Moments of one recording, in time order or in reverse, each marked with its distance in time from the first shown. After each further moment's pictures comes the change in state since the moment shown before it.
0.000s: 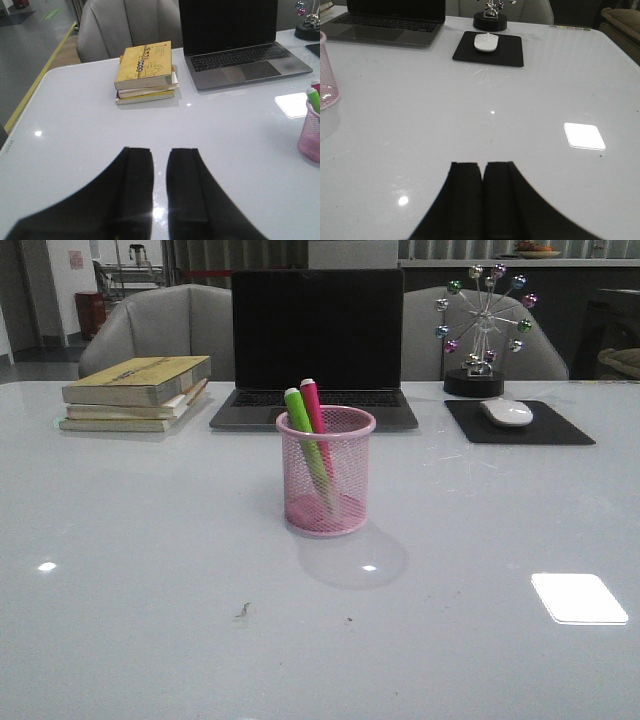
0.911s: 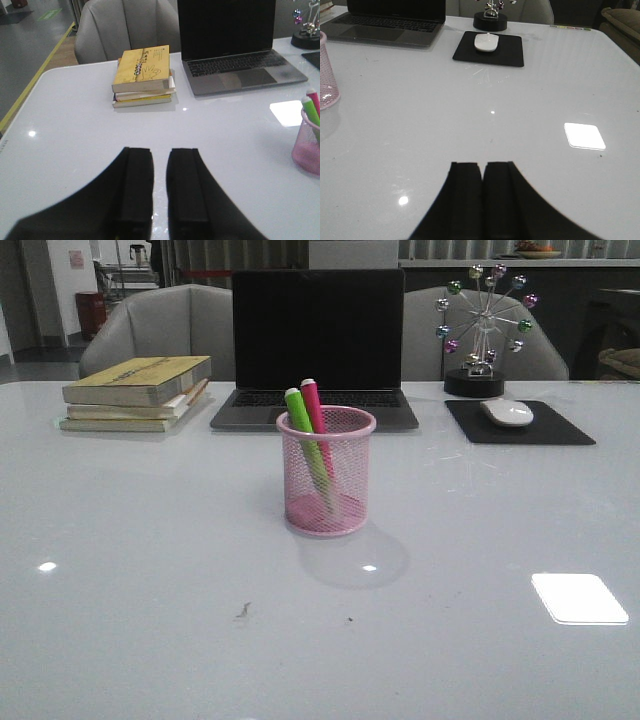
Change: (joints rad) left arm 0.029 0.000 0.000 -0.052 -0.029 0.000; right arm 0.000 0.000 0.000 0.000 0.000 0.000
